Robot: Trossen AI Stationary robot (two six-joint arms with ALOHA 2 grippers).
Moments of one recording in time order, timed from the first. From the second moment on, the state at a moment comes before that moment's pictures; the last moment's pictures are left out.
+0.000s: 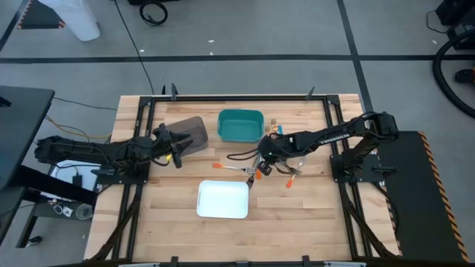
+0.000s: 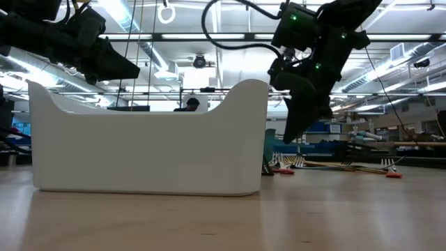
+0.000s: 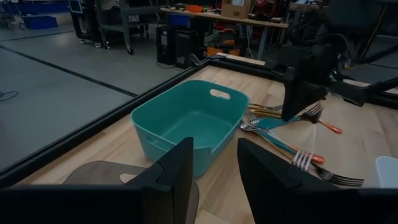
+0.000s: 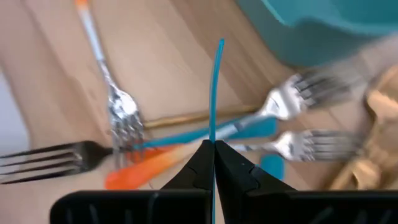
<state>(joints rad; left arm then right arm) -0.01 0.54 0.21 0.14 -0.49 -0.18 -0.03 1.58 0.88 -0.36 0.19 0.54</state>
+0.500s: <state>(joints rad) -0.01 0.54 0.21 0.13 -0.37 -0.27 -0.08 1.58 0.91 -0.13 0.16 0.30</state>
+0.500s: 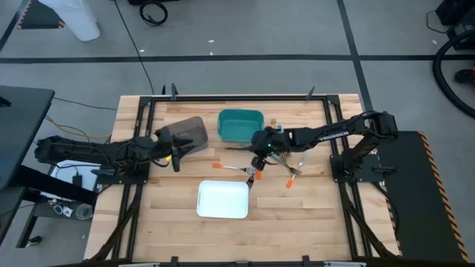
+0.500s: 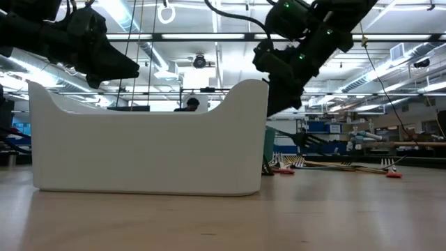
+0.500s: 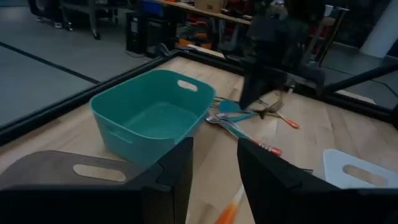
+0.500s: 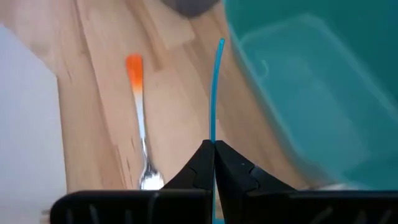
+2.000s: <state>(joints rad) -0.02 0.56 0.26 -0.01 -0.32 -0.28 -0.20 1.75 1.35 -0.23 0.09 0.00</state>
